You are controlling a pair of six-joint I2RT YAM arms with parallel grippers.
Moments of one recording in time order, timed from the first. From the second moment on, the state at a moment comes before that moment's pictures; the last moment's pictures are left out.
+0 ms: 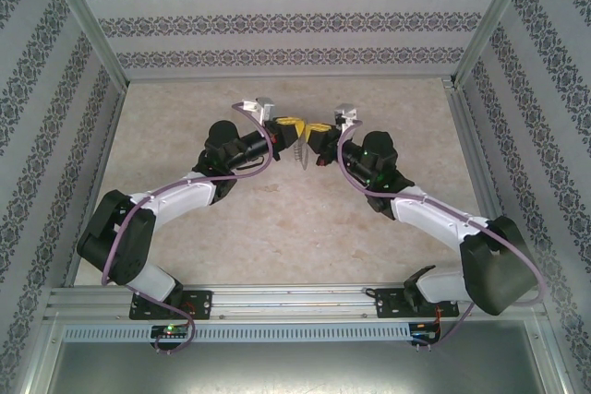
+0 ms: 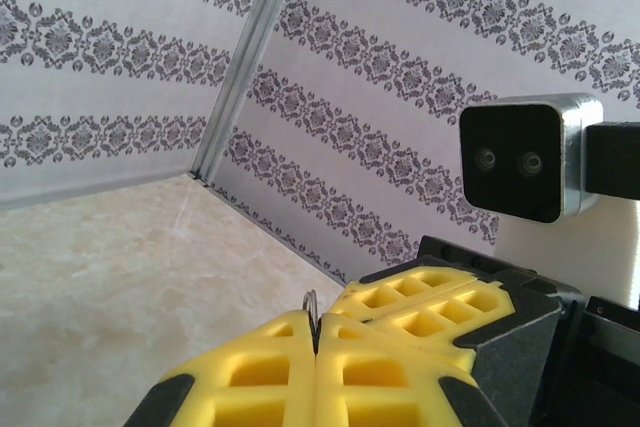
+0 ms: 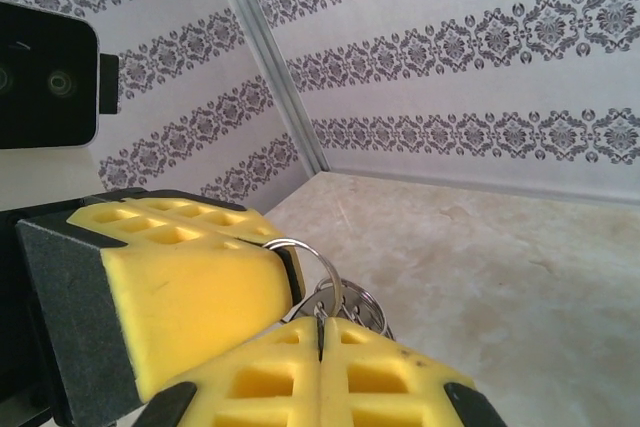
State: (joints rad) left arm -0.51 1.54 0.88 0.78 0.51 -0.48; right arm 0.53 1.34 0.72 0.62 -0.33 0.40
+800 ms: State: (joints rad) left arm -0.53 1.58 0.88 0.88 0.54 -0.50; right arm 0.34 1.22 0.73 0.55 -0.62 0.44
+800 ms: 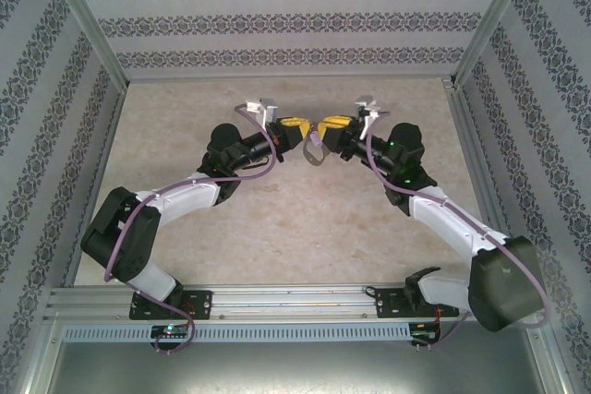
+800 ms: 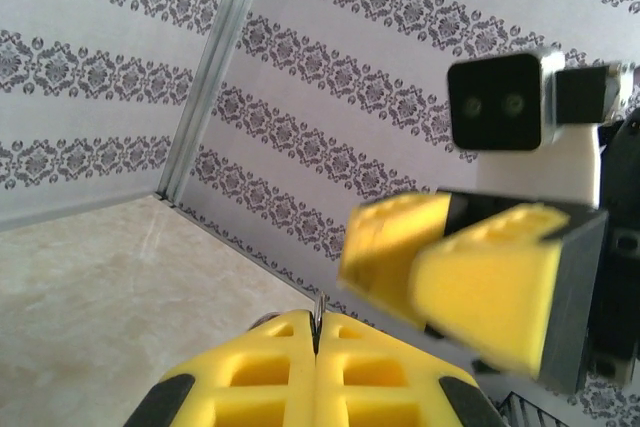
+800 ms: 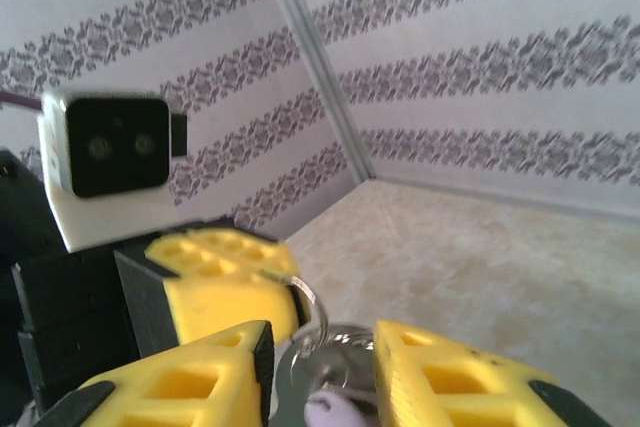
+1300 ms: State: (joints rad) left arm -0.53 1.59 0.89 0.90 0.61 -0.51; right arm 0.30 1.29 0.75 0.59 -0.71 0.54
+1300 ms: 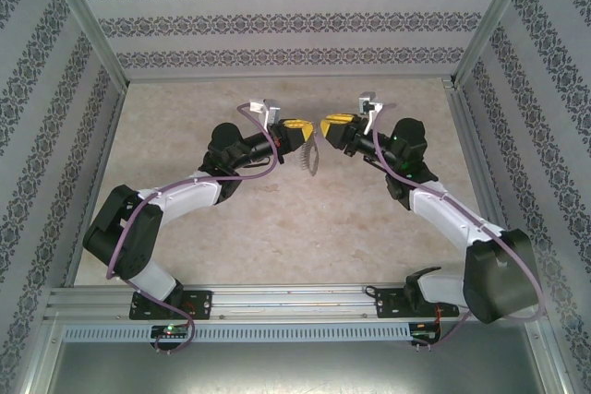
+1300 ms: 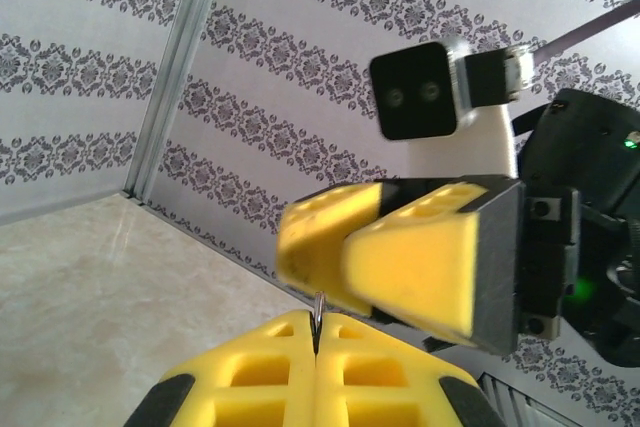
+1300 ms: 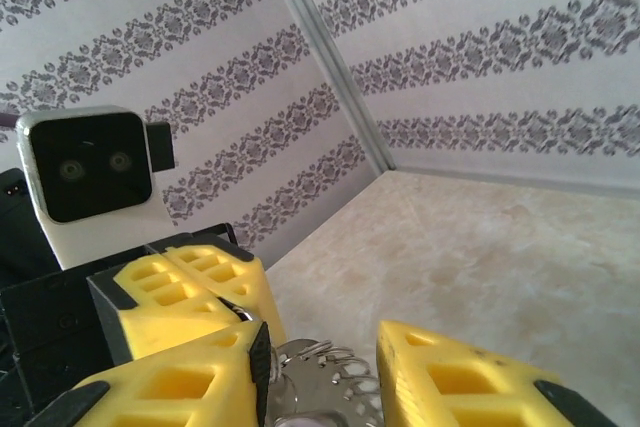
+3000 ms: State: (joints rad) left arm -0.53 1.62 0.91 0.94 0.64 -0.56; right arm 0.32 1.36 0.74 0.79 -0.81 0.67
